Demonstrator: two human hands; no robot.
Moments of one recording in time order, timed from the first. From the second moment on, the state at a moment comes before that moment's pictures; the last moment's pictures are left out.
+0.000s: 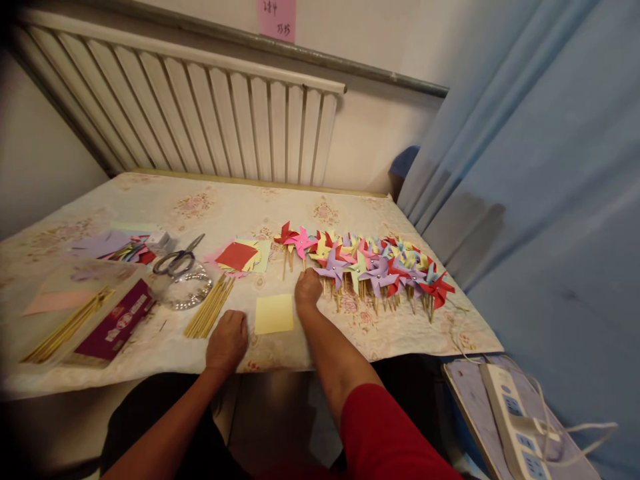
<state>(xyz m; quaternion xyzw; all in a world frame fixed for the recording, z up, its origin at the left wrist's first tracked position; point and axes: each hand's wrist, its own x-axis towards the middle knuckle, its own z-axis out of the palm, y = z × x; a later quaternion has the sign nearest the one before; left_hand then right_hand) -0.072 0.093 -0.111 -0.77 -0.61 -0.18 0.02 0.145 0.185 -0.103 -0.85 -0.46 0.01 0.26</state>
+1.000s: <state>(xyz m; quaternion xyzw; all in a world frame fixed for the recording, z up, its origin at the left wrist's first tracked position) -0.072 0.093 -0.110 -0.78 -0.59 -0.20 0.02 0.139 0.212 -0.089 -0.89 -0.41 0.04 0.21</state>
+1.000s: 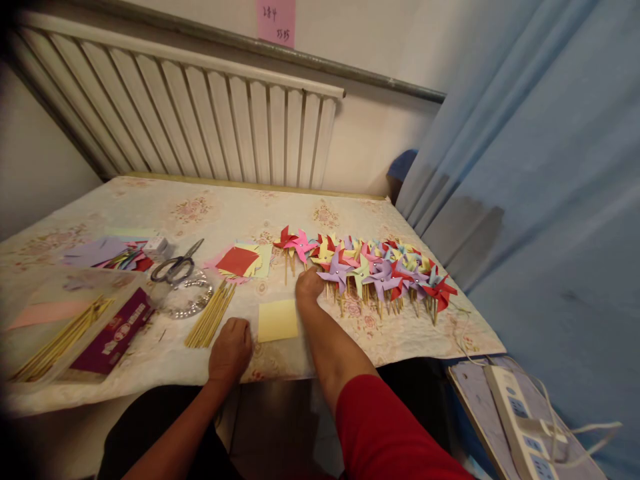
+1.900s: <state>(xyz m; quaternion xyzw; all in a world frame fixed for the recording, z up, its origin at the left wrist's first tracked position) -0.072 0.099 -0.111 -0.78 -0.60 -0.17 0.06 0.169 0.046 -0.084 -0.69 -0.58 -0.01 0.43</state>
